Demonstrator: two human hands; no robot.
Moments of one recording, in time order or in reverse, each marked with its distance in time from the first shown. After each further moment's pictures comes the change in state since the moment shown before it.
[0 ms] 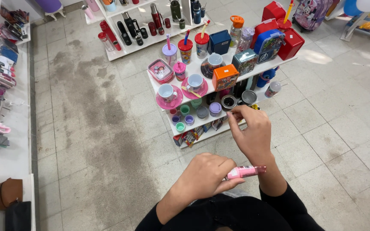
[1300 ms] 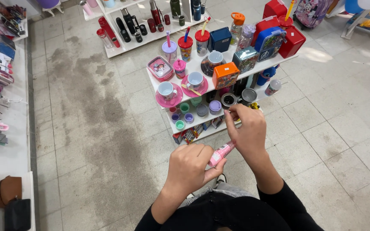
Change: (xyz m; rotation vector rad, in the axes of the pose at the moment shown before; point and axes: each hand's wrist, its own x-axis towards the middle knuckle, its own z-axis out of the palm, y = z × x) left_hand -0.004 0.002 -0.022 0.332 0.350 -0.114; right_hand -0.004 0.009 0.019 -0.040 0.015 -0.015
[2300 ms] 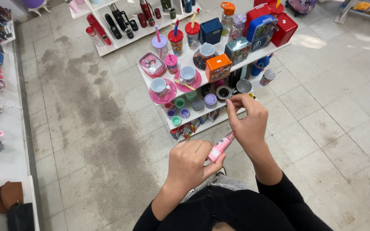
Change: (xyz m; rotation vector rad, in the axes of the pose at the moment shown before) left_hand 0.003 0.007 0.008 -0.073 -0.008 -0.006; right_hand 0.002 0.003 -0.011 0.171 0.113 0.148
